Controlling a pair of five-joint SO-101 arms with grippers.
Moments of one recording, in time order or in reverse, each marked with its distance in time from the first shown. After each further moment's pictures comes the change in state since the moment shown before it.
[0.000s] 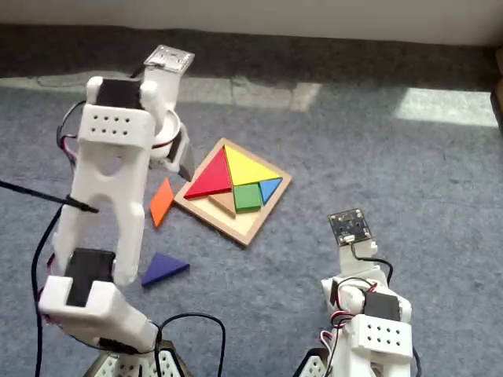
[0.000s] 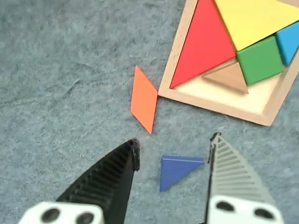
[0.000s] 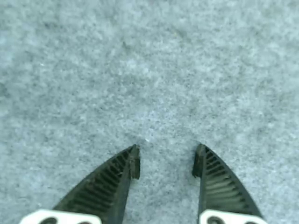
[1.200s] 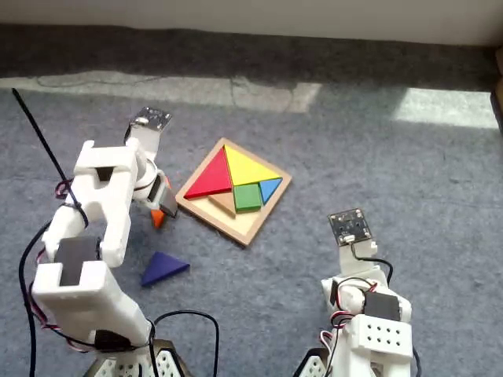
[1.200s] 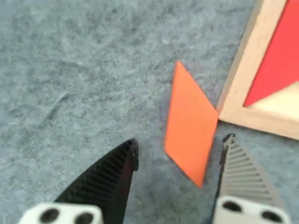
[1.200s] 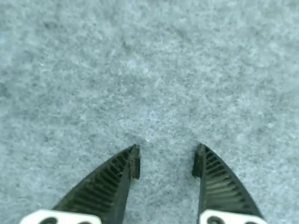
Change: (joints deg) left arm -8.9 9.2 31.0 -38.2 -10.5; right arm 0.0 0.0 0.0 0.0 0.0
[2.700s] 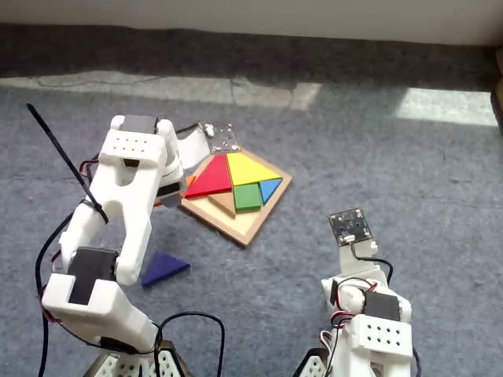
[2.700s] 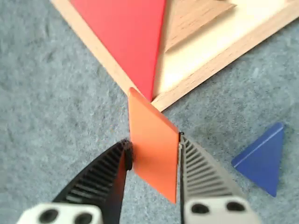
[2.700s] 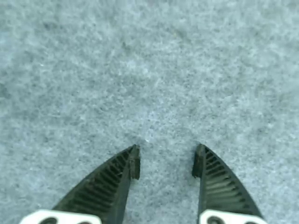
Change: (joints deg) left arm 11.6 -6.2 -9.3 15.1 -44.8; right arm 0.0 0.0 0.0 -0.3 0.0
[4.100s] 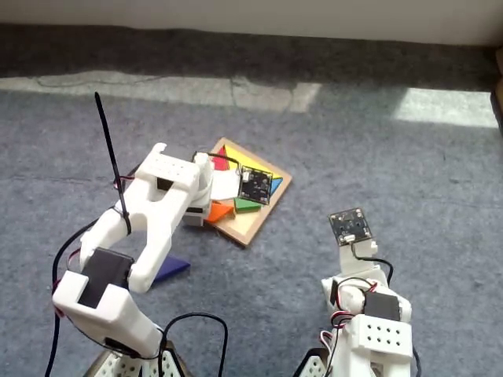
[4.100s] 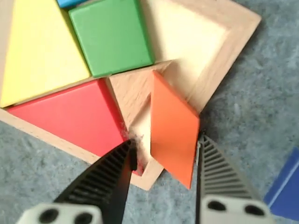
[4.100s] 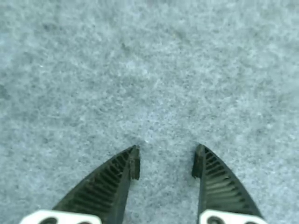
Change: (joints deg) left arm 8.4 0.0 13.2 -18.4 -13.9; right arm 0.0 0.0 0.0 -0.4 -0.1
